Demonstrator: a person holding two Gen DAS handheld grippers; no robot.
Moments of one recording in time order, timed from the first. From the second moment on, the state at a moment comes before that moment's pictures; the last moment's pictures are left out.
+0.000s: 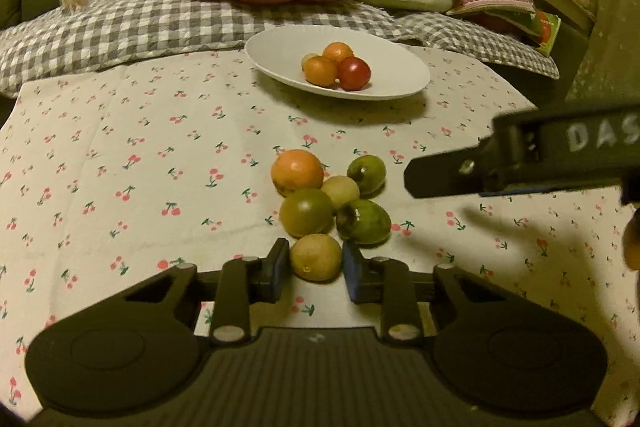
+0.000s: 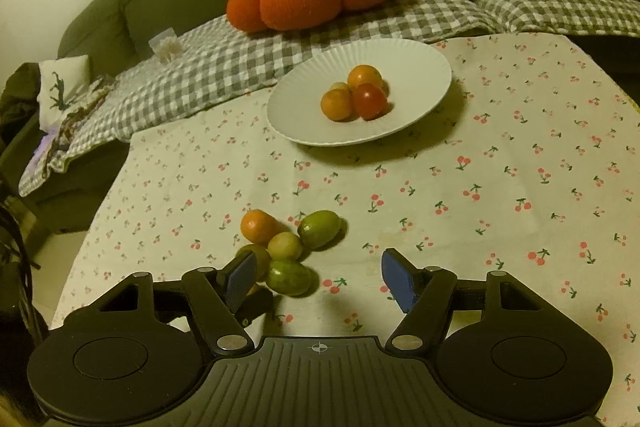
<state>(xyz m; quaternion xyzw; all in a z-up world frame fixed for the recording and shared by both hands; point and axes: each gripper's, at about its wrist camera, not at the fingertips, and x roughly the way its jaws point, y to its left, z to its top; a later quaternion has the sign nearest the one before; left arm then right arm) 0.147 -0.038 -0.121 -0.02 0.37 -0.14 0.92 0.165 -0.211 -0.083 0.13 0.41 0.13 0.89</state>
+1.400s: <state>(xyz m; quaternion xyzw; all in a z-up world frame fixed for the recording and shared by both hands) 0.143 0.008 -0.107 -0.07 0.41 -0.05 0.91 0.173 -0.175 -0.099 0.09 0.42 0.16 0.89</state>
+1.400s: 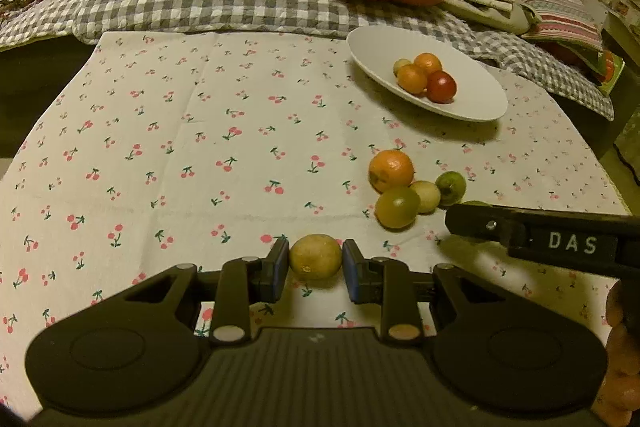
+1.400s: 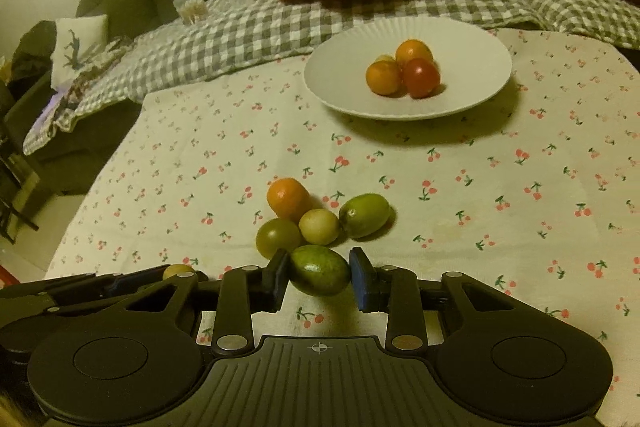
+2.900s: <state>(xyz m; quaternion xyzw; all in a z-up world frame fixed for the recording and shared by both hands) 0.208 -0.035 -0.048 -0.06 0.35 -0.09 0.93 0.204 -0.245 -0.043 0.12 0.36 0.13 0.91</state>
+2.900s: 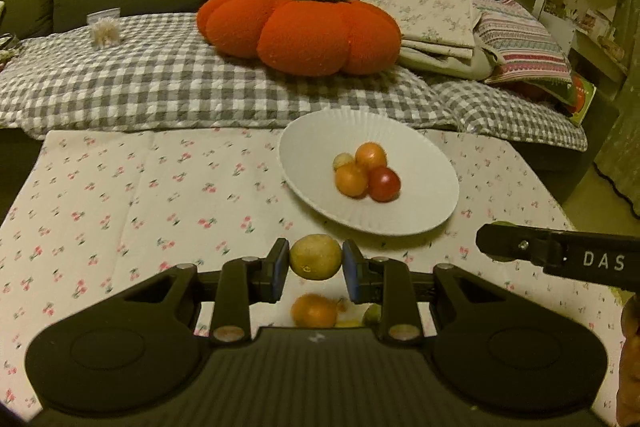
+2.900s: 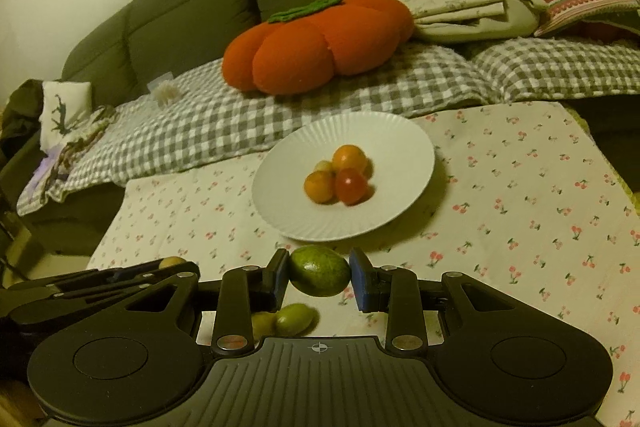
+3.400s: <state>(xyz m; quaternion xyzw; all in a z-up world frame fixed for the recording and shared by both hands) 0.262 -0.078 -0.065 0.00 0.31 -0.16 0.94 0.269 -0.264 -0.052 0.11 0.36 0.12 0.92</state>
